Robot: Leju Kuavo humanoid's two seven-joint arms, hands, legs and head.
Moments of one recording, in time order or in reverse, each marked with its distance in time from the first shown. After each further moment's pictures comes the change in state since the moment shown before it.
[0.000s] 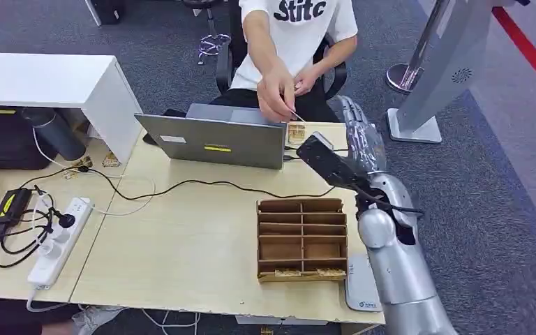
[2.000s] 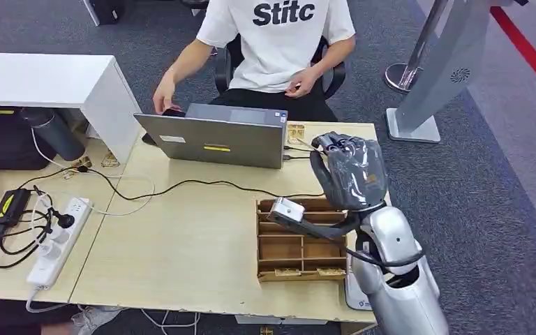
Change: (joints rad) left arm -0.015 -0.031 0.124 0.063 -0.153 0.031 0.039; right arm 0.183 -0.090 0.166 -0.282 0.379 -0.222 -0.131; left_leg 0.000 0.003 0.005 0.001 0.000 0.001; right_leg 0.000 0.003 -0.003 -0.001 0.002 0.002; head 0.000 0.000
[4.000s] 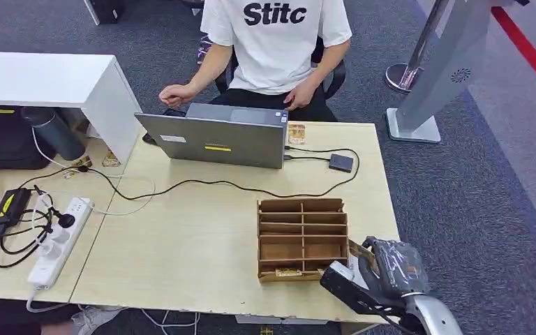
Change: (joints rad) left arm -0.007 -0.019 0.110 -0.090 0.029 0.094 0.024; right arm 0.518 -0.083 -0.198 -0.239 -0.158 0.441 0.217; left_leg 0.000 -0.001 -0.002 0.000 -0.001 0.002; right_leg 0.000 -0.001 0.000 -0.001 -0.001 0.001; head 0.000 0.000
